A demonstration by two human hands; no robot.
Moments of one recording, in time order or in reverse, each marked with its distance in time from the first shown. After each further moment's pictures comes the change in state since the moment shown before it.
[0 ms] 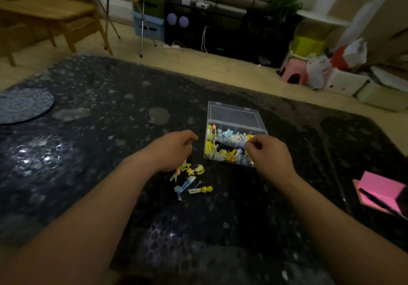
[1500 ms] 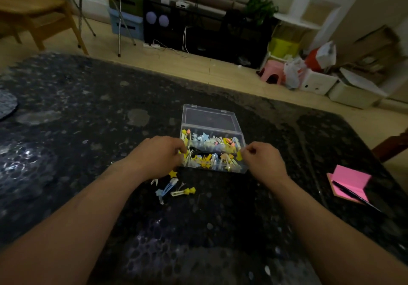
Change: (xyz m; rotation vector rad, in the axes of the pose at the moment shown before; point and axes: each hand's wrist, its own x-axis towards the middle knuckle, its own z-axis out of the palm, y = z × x) left_hand 0.003 0.009 0.010 0.204 0.034 0.137; right_hand -0.001 0.034 -0.007 -0.051 -0.033 0.210
